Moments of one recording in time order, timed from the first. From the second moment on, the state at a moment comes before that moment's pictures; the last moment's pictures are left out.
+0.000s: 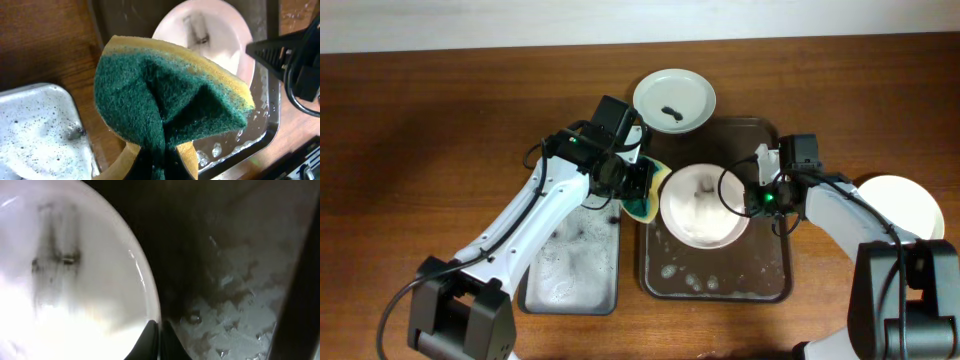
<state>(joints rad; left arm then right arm) -0.49 1.75 1.43 -0.87 0.31 -0.31 0.01 1.69 0.89 -0.46 -0.25 0.00</state>
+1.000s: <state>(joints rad) -0.68 2.12 1.43 -0.43 0.53 -0.57 0.01 1.67 0.83 -0.54 -0.30 0.14</state>
